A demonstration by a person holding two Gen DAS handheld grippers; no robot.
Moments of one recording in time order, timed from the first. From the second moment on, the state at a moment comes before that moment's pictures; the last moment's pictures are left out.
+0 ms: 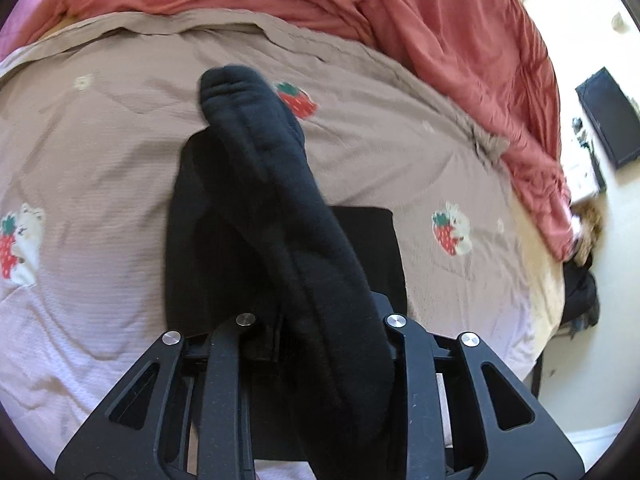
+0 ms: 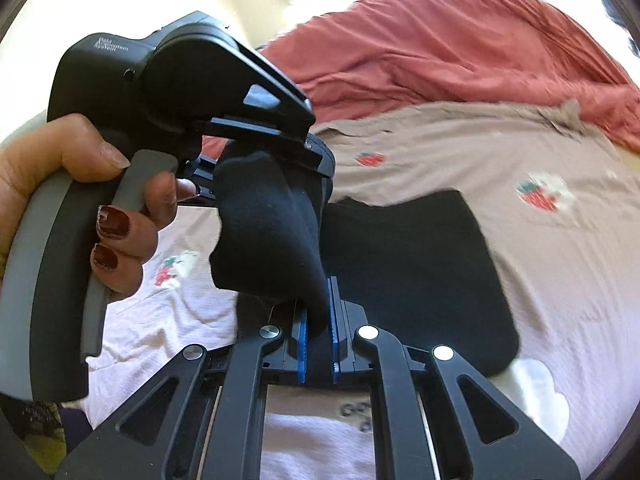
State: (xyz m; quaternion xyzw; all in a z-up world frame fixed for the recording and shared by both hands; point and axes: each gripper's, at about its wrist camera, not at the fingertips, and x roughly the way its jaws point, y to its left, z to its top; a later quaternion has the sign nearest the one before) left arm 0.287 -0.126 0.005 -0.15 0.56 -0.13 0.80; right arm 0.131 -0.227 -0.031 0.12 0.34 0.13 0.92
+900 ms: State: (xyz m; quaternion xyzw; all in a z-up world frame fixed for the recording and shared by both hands) left arm 0.220 -0.092 0.009 -0.11 0.49 -0.09 0.86; right arm 0.124 -0.342 -0.064 0.36 0.39 0.06 0.85
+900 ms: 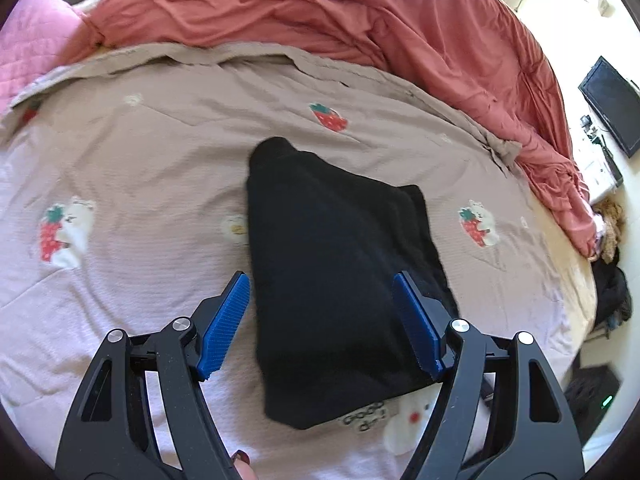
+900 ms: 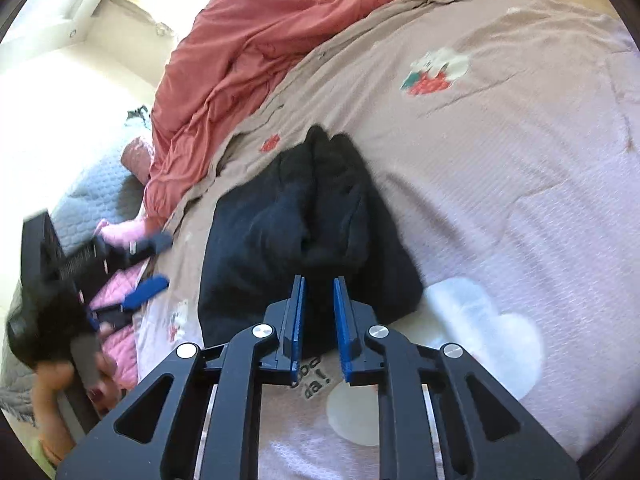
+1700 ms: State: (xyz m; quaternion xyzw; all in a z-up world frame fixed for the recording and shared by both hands) left arm 0.200 -0.103 -0.009 0.01 0.48 -0.06 0.88; right arm 0.198 -0.353 -0.062 0.23 0.45 0.12 0.85
